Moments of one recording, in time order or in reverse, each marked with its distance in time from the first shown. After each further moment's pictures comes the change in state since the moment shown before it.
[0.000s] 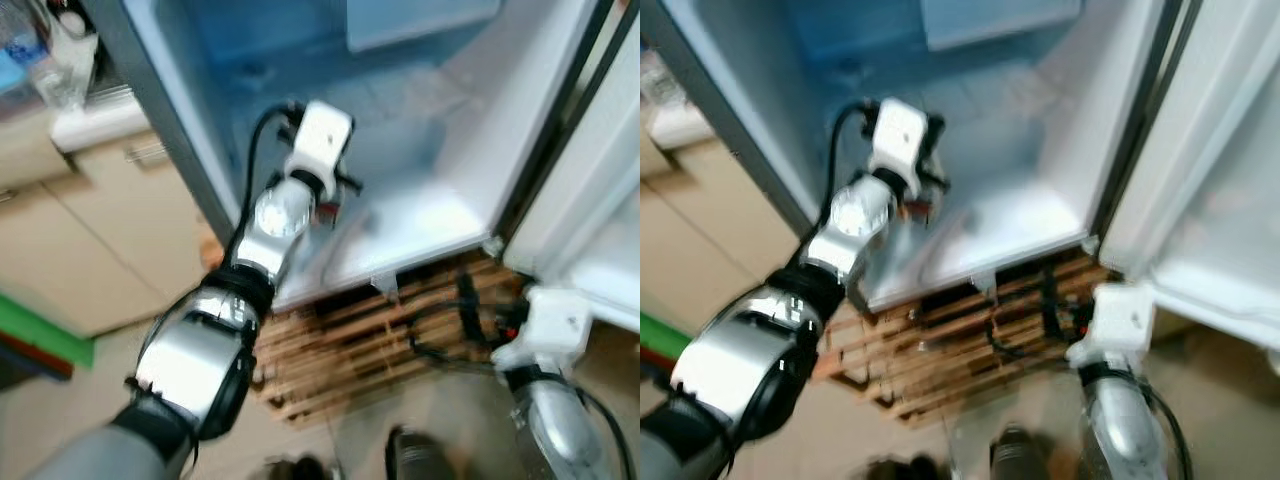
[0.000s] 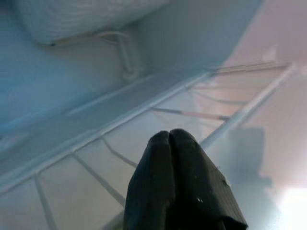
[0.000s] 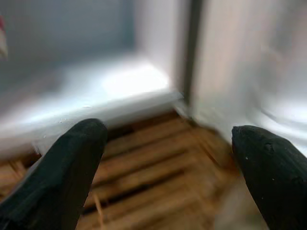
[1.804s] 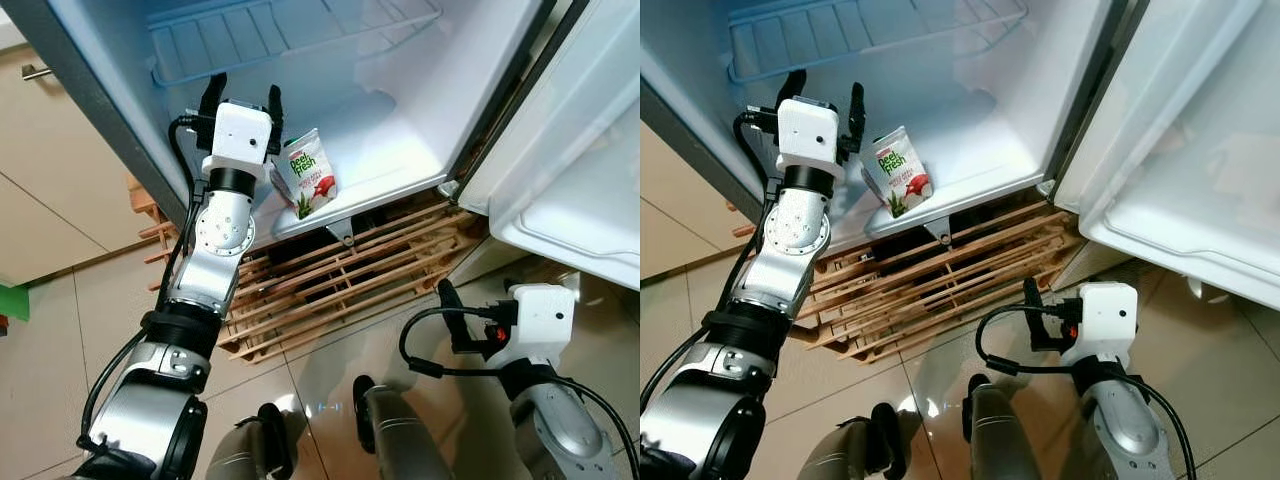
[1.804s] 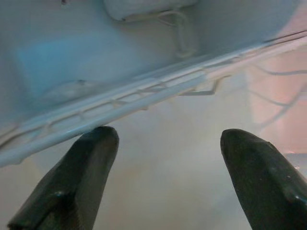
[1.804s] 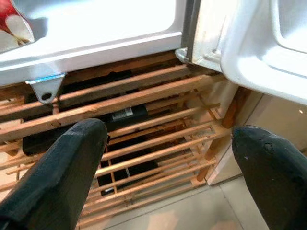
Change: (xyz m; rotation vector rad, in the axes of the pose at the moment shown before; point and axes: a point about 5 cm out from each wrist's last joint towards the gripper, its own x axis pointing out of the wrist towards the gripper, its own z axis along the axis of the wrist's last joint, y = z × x) left arm -0.044 0.051 0.019 0.191 -0.171 0.231; right arm 0.022 0.015 0.012 0.016 0.019 0.127
